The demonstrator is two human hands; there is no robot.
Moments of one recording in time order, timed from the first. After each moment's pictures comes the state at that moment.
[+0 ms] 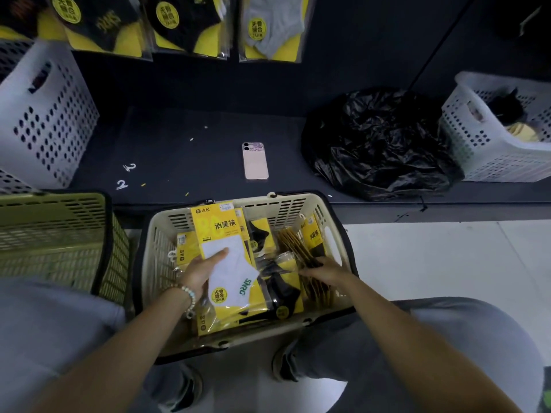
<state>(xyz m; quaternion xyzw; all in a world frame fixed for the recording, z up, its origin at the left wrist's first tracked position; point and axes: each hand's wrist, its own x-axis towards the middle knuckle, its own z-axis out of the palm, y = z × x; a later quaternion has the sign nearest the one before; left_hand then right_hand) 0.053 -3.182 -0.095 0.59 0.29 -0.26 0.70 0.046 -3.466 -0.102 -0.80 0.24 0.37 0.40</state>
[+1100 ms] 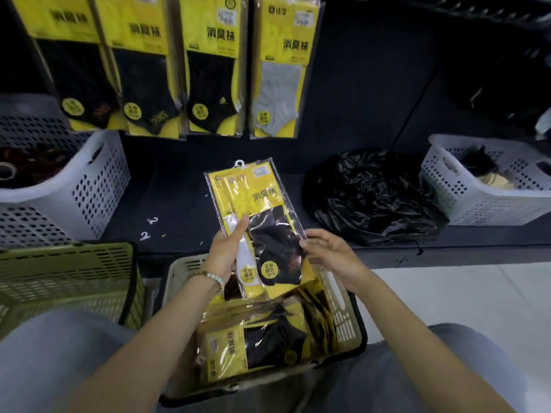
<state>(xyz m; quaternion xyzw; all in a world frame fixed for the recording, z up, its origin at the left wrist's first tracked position) 0.100 -3.212 0.033 0.63 0.17 -0.12 0.75 0.060 -3.420 0.067 -0.73 0.10 0.13 0.66</state>
